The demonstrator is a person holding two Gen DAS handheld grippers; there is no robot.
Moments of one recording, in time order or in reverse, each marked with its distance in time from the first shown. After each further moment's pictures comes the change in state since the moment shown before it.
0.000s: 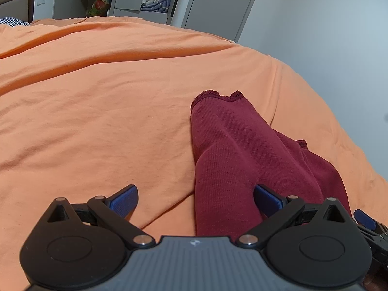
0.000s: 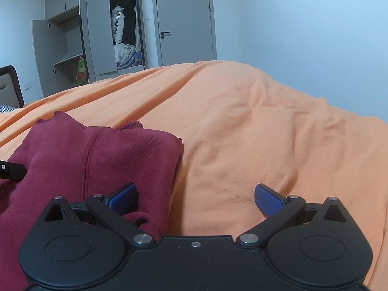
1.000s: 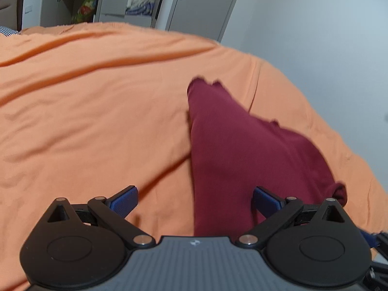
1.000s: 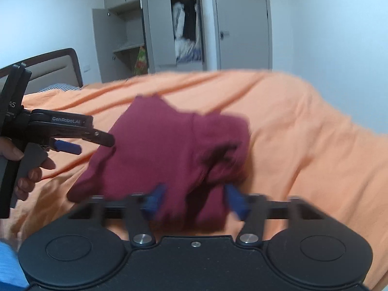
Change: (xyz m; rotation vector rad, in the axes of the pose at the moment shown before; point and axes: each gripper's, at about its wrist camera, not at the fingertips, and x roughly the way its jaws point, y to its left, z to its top) left arm -0.068 0.002 -0.026 0.057 -0.017 -0.065; right arm -0.142 0.028 -0.017 -0.161 -0.008 0.242
